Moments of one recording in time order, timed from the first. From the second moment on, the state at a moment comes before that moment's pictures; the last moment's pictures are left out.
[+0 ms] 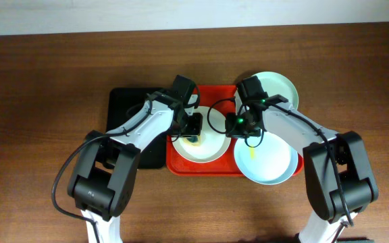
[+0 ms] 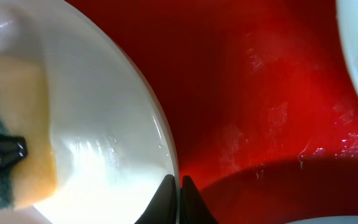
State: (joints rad) left arm -0.47 2.04 1.37 -0.66 0.28 -0.32; right arm 0.31 1.90 1.18 -0.59 -0.27 0.34
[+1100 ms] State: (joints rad) left arm -0.53 2.05 1.39 -0.67 0.11 -0.31; right arm 0.32 1.90 1.18 -0.59 -0.23 0.34
